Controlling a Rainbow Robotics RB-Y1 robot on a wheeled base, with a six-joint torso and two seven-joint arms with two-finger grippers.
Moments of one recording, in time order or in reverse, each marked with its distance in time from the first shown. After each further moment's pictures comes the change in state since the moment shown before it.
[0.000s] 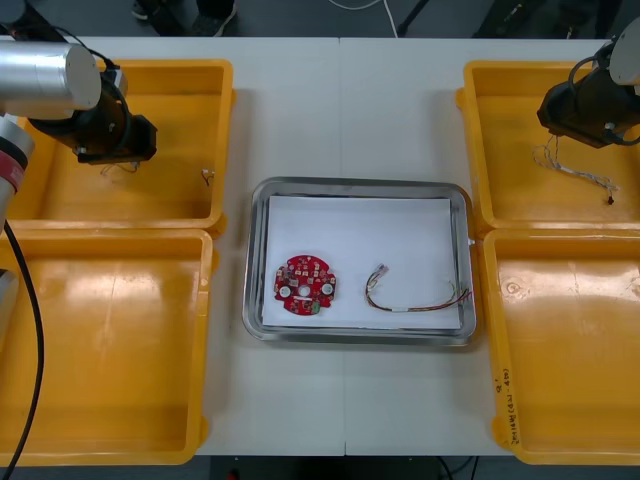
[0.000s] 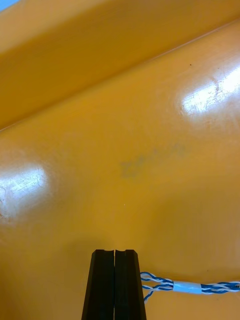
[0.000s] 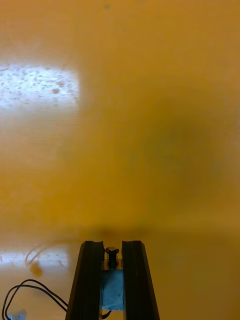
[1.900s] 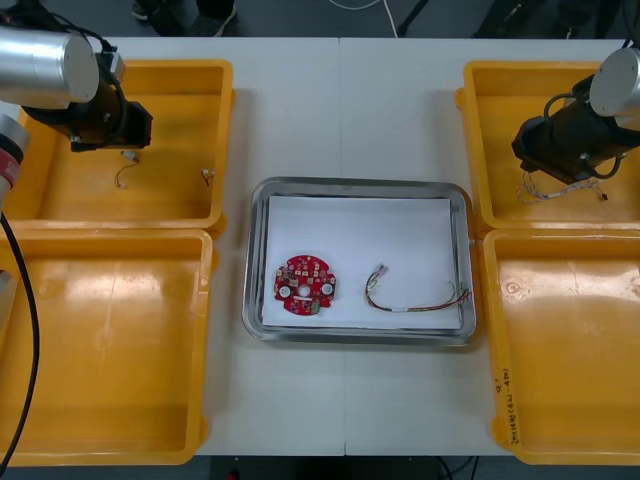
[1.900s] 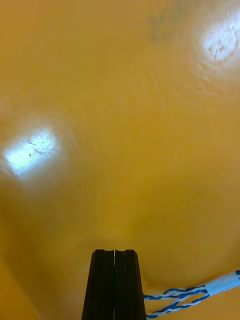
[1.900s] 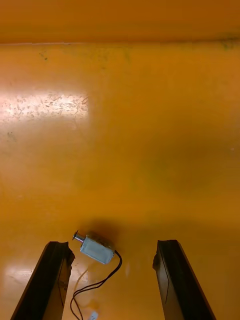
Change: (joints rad) right arm 0.151 0.033 0.002 -0.230 -0.073 0.164 -0.126; left arm 0.003 0.009 0.000 -0.038 -0.049 -0.034 -0.017
